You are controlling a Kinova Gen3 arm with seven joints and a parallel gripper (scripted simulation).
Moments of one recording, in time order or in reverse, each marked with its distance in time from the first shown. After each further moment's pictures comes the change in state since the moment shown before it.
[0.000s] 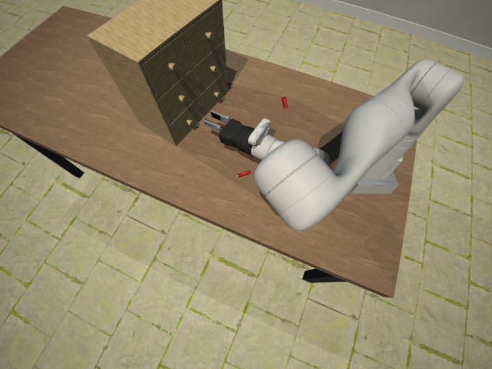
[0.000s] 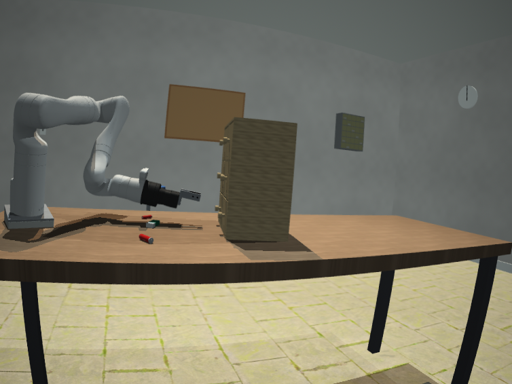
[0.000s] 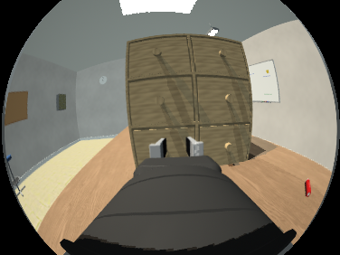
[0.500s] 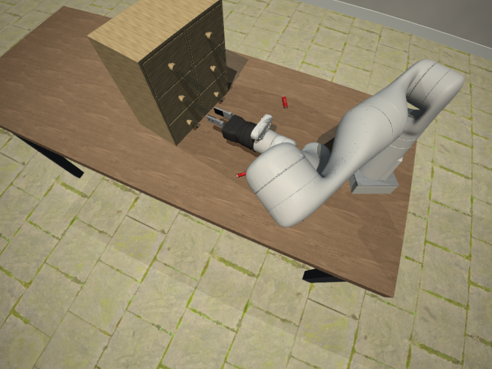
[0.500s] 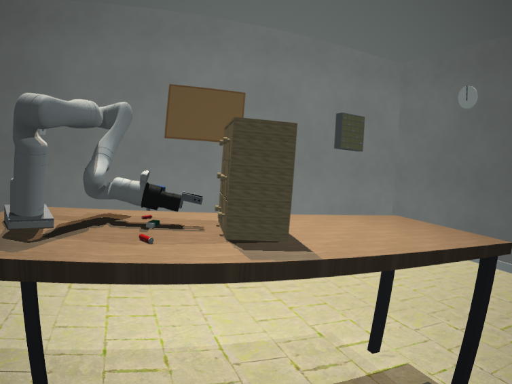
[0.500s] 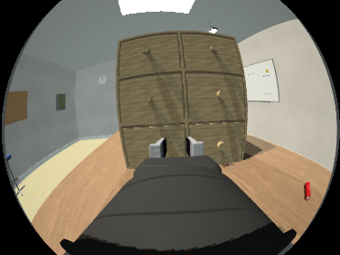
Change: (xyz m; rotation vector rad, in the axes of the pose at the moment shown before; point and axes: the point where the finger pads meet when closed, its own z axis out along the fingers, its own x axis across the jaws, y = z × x) arm 0.022 0.006 0.007 0.000 0.001 -0.001
